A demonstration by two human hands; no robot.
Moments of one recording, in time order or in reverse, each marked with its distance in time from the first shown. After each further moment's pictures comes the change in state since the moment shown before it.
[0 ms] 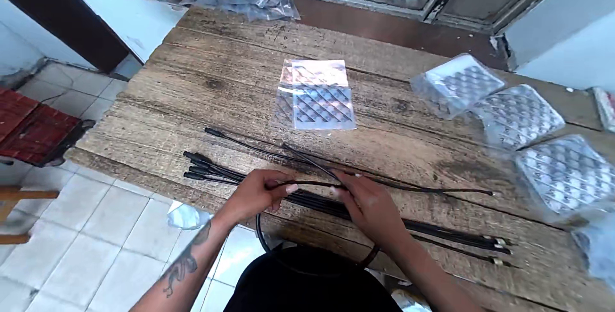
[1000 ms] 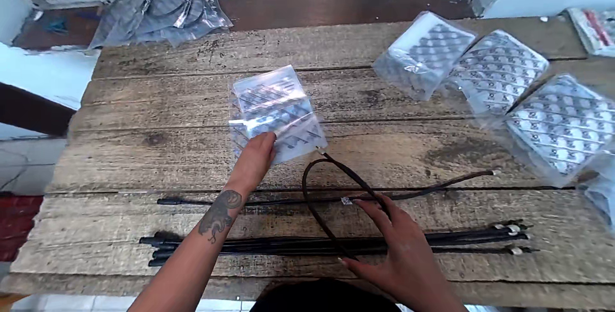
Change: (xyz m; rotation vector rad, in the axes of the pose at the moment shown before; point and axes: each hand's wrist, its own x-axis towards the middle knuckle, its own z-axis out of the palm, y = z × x) left_hand 0.233 0.015 -0.012 0.869 0.168 0.578; right_hand -0.029 0.035 -0.018 -0.090 0.003 0.549
